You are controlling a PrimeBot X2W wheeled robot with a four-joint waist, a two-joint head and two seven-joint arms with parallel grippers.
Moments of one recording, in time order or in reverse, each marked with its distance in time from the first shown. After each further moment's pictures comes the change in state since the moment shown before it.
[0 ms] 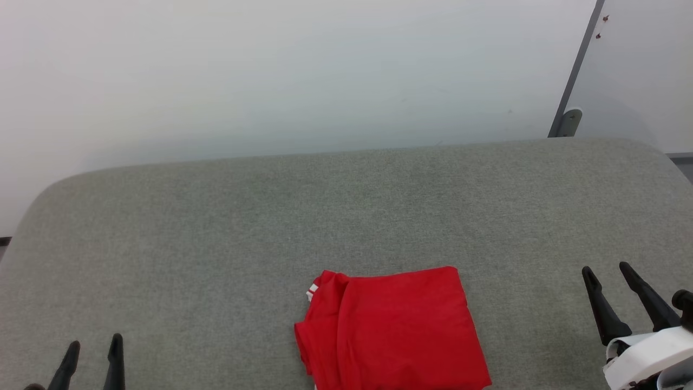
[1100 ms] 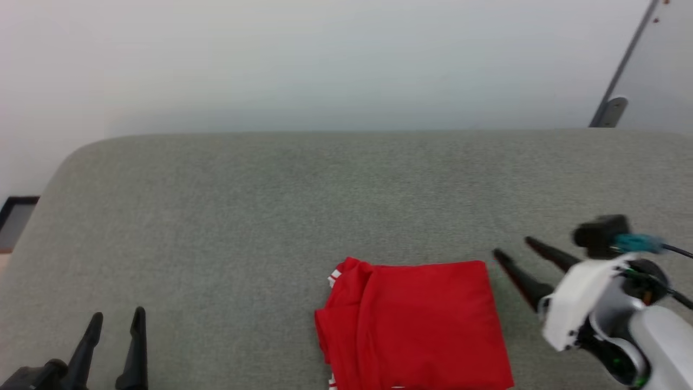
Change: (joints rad) left arm -0.042 0.021 -0.091 -0.082 -0.035 0.055 0.002; right arm -0.256 0.003 0.269 -0.068 0.141 0.000 0.464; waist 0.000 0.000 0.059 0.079
